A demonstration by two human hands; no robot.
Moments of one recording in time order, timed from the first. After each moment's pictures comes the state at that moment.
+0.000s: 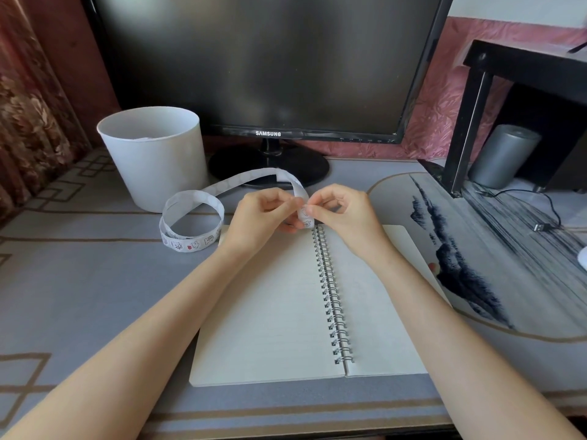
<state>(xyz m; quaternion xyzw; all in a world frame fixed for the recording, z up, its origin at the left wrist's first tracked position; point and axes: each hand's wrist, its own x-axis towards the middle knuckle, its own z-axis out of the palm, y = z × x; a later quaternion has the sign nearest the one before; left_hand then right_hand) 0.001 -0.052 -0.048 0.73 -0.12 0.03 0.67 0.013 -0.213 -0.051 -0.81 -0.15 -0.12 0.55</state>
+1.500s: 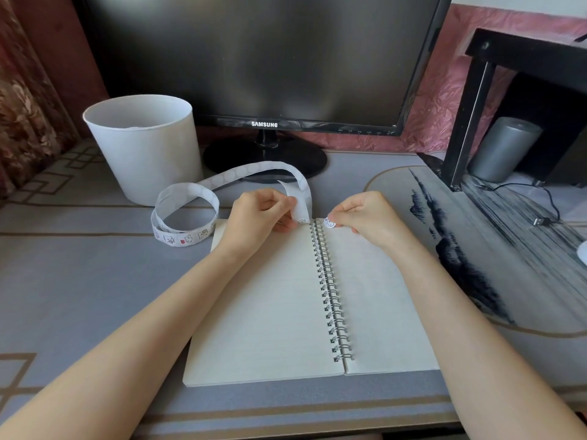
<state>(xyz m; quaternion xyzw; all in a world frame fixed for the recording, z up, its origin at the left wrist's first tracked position) 0.007 -0.053 -0.062 0.77 -0.06 0.05 0.63 0.014 -0.242 -0.047 -0.88 0.01 0.00 0.48</state>
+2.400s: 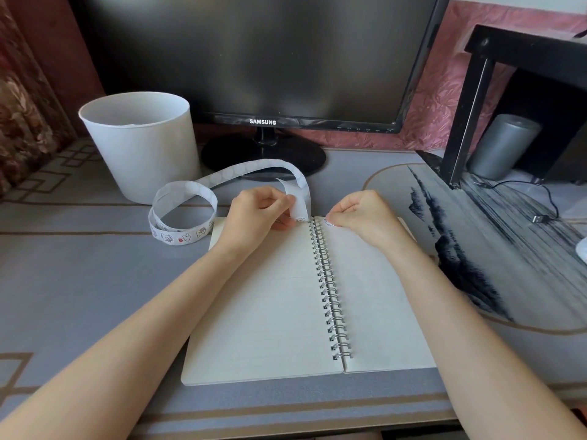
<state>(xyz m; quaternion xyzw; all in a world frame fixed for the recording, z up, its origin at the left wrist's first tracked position) 0.009 -0.052 -0.065 0.78 -0.06 0.05 0.62 0.012 -0.239 -0.048 -0.90 0.02 -0.01 0.44</state>
